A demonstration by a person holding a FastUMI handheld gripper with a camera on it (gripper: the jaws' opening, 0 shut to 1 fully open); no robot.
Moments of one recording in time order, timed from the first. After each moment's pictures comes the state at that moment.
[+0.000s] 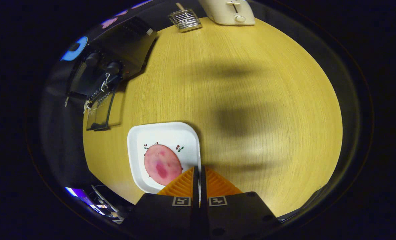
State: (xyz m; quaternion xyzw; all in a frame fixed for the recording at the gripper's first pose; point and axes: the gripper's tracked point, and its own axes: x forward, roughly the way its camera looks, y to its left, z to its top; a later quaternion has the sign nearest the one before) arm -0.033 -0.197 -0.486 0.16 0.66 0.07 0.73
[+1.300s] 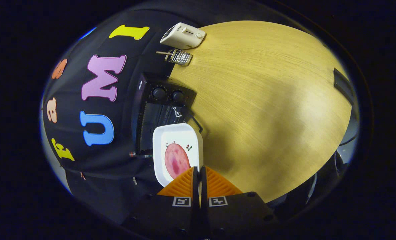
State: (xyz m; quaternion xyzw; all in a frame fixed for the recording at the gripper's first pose) arm -0.060 0.001 -0.348 0.54 0.45 -0.07 0.71
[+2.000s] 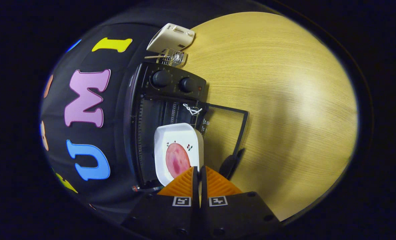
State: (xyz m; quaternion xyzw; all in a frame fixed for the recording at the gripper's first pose) arm 0.068 0.104 -0.395 0.60 0.36 -0.22 0.68
